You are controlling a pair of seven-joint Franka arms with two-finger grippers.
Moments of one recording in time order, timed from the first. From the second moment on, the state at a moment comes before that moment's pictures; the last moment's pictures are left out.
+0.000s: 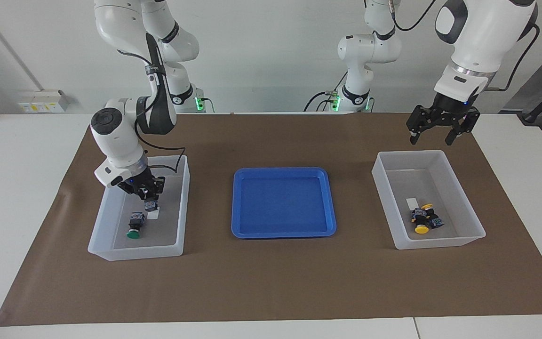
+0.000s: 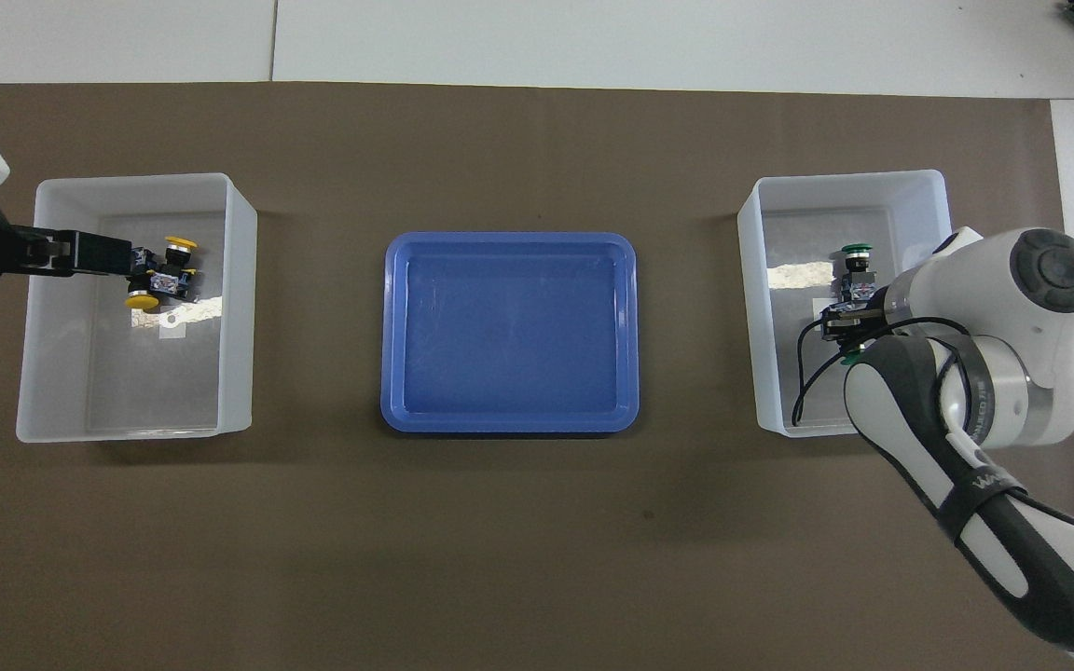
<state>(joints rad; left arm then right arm) -0.09 -0.01 0.01 -1.62 -0.01 1.72 0.01 0.01 0.18 0.01 -2.10 -0.04 2.32 0.07</state>
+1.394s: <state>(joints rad) -0.06 -0.02 0.01 -1.61 -0.01 1.62 0.01 -0.03 -0.01 -0.02 -1.53 -0.04 1.55 0.07</state>
